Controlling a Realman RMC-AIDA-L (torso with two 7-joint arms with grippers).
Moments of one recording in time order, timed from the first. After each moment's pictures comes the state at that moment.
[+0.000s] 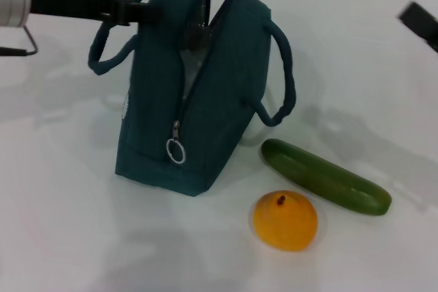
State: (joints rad) left arm -0.60 -2.06 0.76 1.21 2.18 1.57 -2.27; right arm 0.55 2.02 -0.46 -0.13 -1.58 -1.94 1.32
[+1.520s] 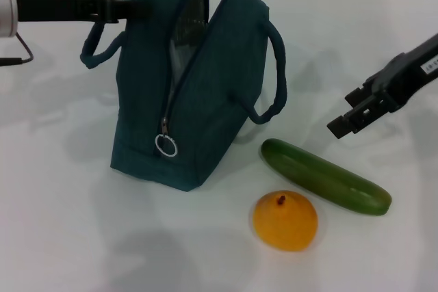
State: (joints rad) left arm -0.55 -2.06 0.72 1.15 2.09 1.52 -2.21; right arm 0.91 1.98 -1.06 -1.12 -2.33 -1.87 2.38
